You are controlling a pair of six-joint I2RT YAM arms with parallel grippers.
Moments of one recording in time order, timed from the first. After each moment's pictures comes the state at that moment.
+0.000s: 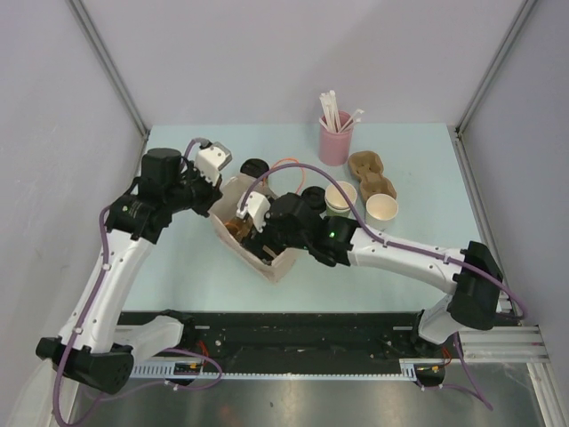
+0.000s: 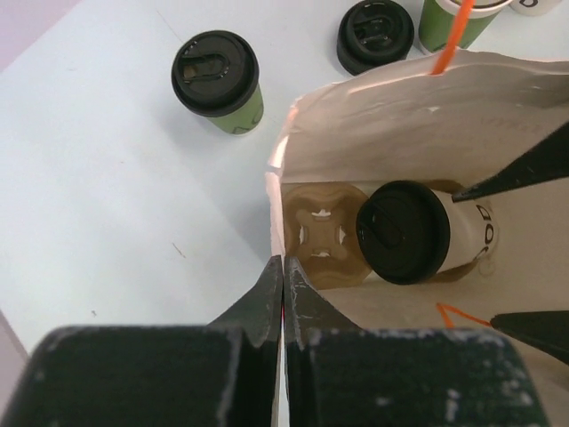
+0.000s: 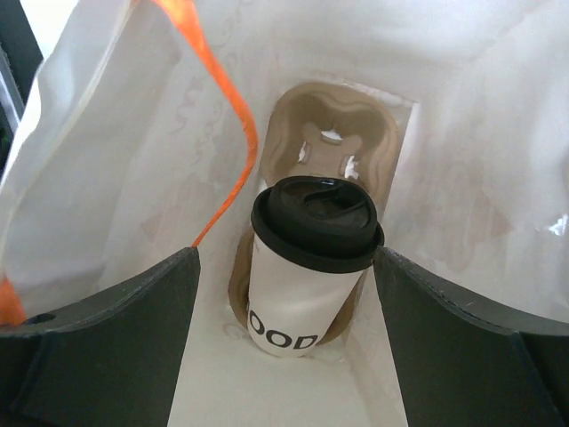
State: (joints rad) left arm -0.29 1.08 1.30 -0.84 0.29 0.33; right arm 1.09 1.57 1.34 -0.31 0.02 -0.12
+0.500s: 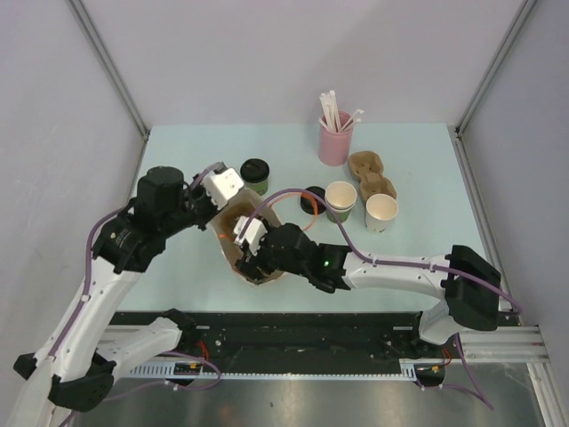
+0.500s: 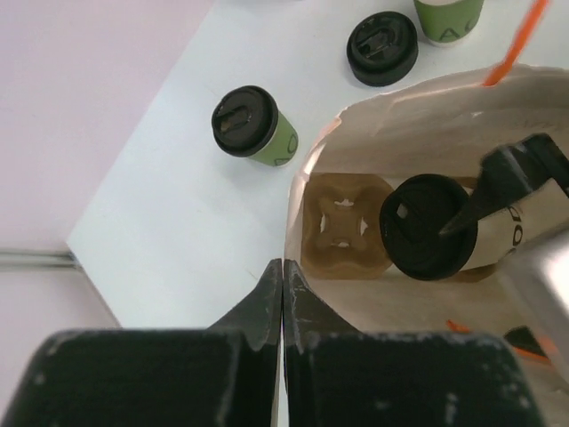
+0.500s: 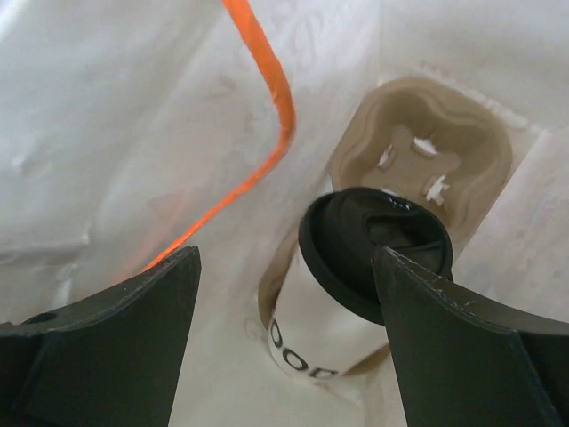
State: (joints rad) left arm -0.50 0.95 1.30 -0.85 0.09 0.53; right arm 1.22 1.54 1.10 0.07 0.11 -0.10
